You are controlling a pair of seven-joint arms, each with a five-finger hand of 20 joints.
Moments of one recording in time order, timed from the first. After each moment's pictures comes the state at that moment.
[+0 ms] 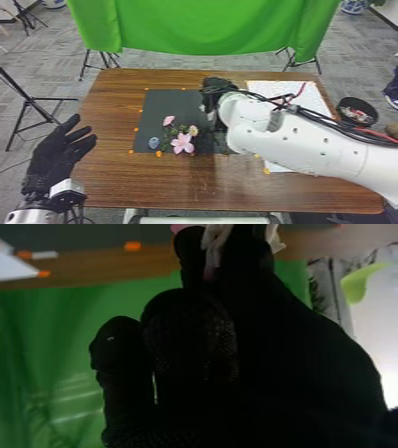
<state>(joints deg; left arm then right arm) 146.8 -47.9 -102.6 -132.8 28.3 20.2 26.3 -31.4 -56.0 8.5 -99.1 -97.7 1.3 50.6</state>
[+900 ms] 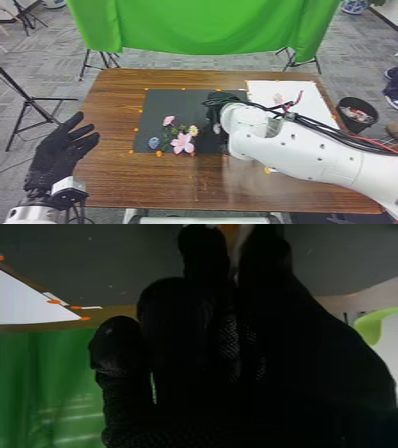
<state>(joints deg) 144.8 -50.0 -102.9 -132.7 30.8 18.2 22.6 -34.5 -55.9 9.8 -98.0 -97.0 -5.5 53.1</state>
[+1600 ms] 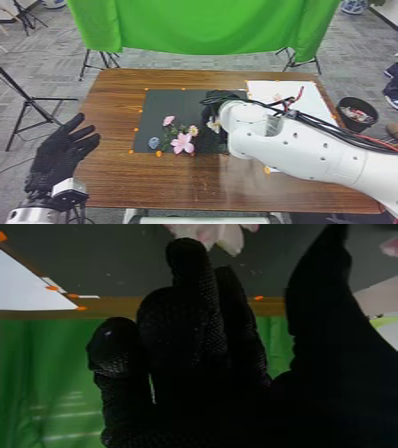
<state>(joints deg) 145.9 -48.2 -102.4 -132.7 29.2 18.7 24.6 -33.9 -55.9 11.4 -100.4 -96.9 -9.8 55.1</state>
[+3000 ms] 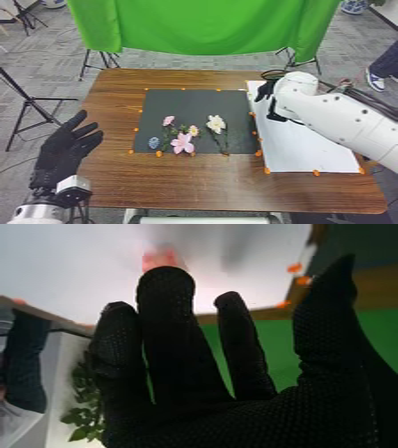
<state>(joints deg) 143.5 -46.7 -100.0 -132.1 28.2 19.6 26.4 -30.1 -47.9 16.0 -81.3 -85.9 -12.0 53.6</state>
